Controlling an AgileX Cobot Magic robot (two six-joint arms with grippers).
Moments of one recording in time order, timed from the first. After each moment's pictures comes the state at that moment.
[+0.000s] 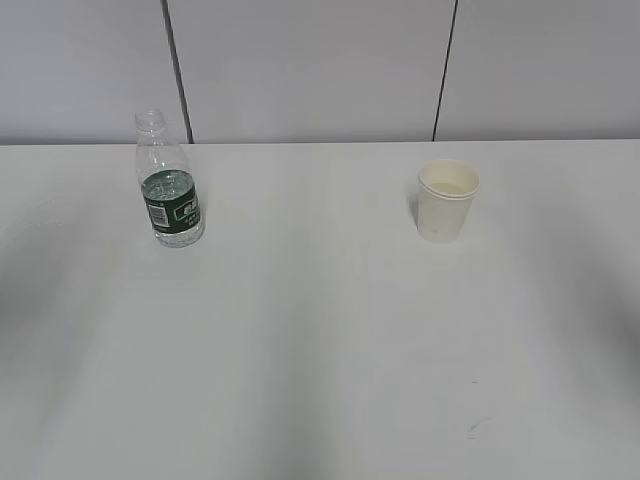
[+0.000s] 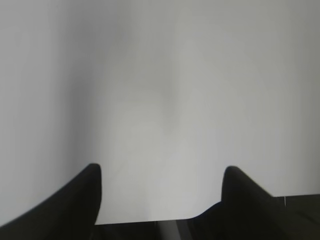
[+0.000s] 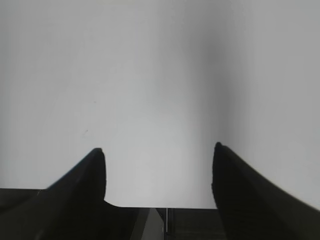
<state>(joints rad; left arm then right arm) -0.19 1.10 -1.09 0.07 1.24 -0.18 0.03 1.00 -1.05 0.01 1.25 0.08</state>
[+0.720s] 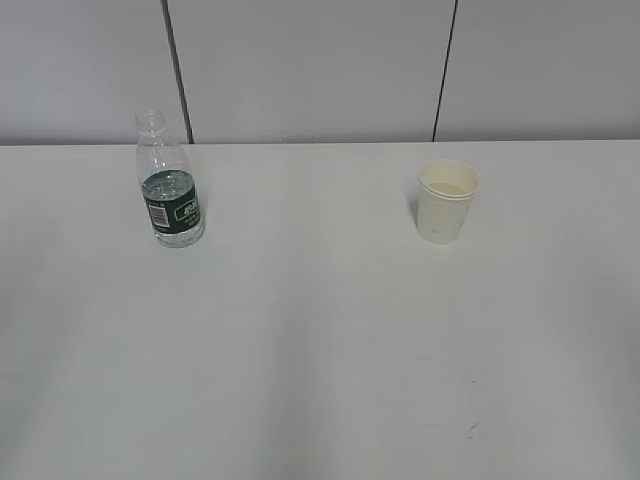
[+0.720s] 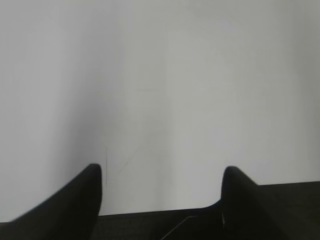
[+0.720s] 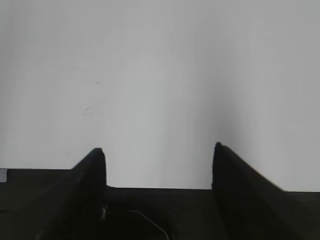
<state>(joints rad) -0.19 0.53 -0.77 0.11 1.22 -0.17 0.03 0.44 -0.75 0.01 1.26 0.06</state>
